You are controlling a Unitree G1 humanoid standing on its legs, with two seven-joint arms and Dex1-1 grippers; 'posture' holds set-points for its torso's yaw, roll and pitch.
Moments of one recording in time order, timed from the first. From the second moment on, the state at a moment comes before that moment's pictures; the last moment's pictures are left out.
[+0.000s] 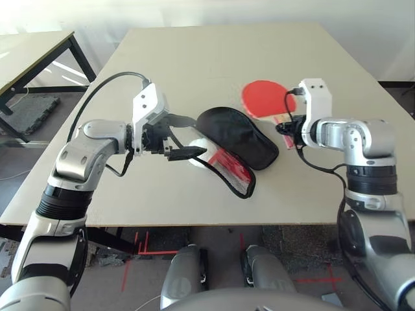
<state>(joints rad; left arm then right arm) -0.54 0.70 -0.09 -0.11 -0.43 0.57 -1.12 -0.72 -0.34 -0.02 -0.01 0.34 1.40 0.28</state>
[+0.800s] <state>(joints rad) -0.52 0.73 -0.05 -0.11 -0.46 0.57 -1.12 -0.75 -0.34 0.22 0.29 0.25 1.10 0.50</state>
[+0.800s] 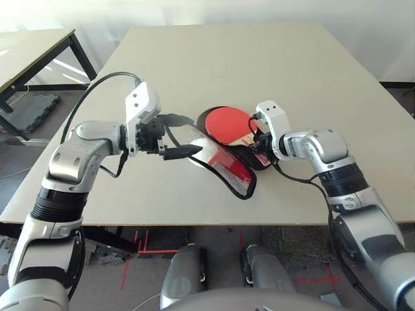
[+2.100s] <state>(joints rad) -0.65 0.59 -0.22 0.09 -0.37 0.54 -1.21 -0.57 -0.65 -0.06 0.31 0.25 0.66 0.74</state>
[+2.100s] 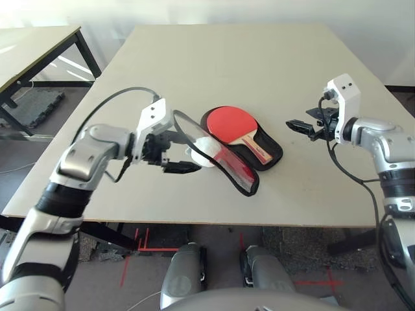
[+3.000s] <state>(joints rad) -0.70 0.53 -0.20 0.27 -0.27 0.40 -1.24 -0.45 -0.52 -0.14 0.25 0.44 0.85 0.74</state>
